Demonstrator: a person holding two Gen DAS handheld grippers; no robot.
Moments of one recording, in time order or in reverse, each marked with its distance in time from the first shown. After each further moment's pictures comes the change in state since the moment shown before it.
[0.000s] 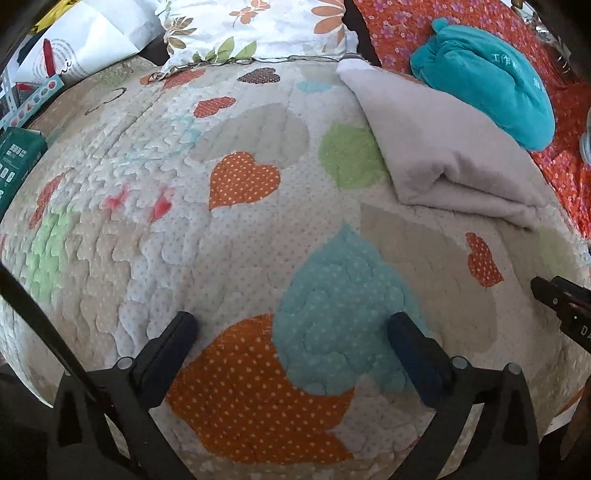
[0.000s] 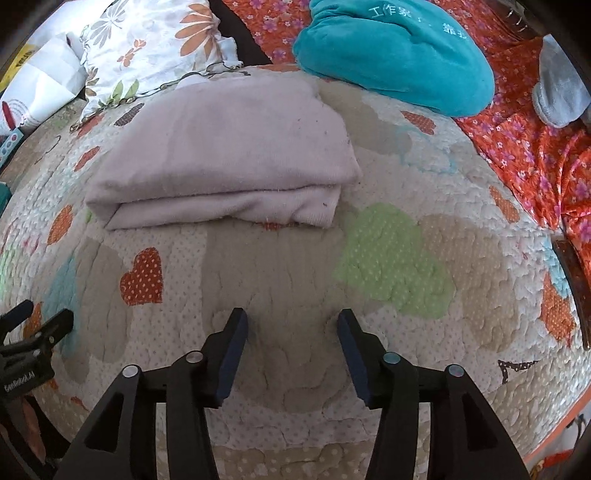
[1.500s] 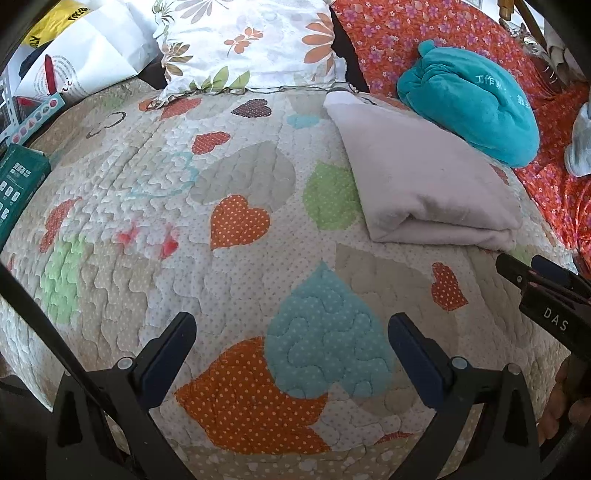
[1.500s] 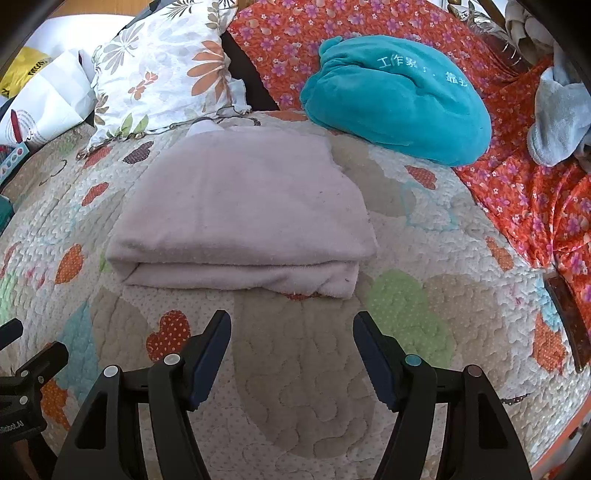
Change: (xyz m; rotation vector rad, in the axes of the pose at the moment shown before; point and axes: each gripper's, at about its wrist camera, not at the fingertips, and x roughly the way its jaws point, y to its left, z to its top) left arm -0.030 -0.002 0.009 0.018 -0.066 -0.025; right arm -0.015 0.021 0.022 -0.018 -0.170 -0.027
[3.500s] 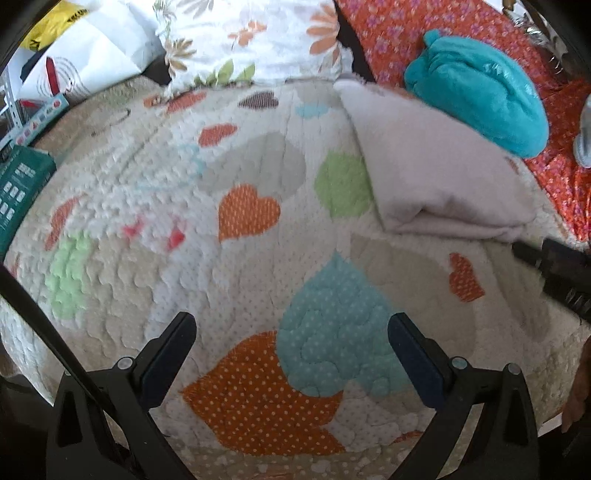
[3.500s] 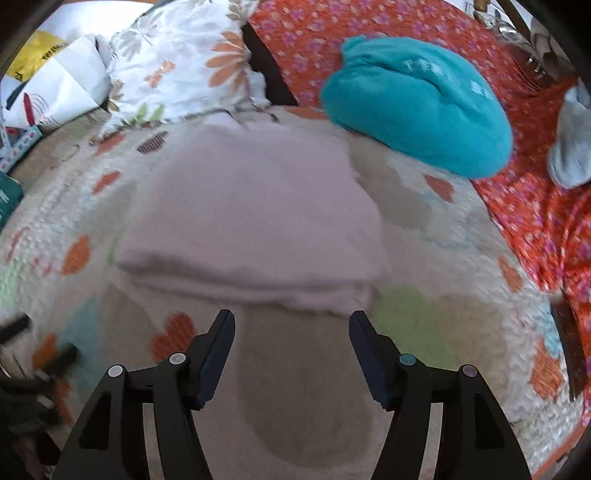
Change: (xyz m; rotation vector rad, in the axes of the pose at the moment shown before) left arm 0.004 0.001 -0.004 0.018 0.011 0.040; right arm 0.008 0.000 0.010 -0.072 0.037 0.030
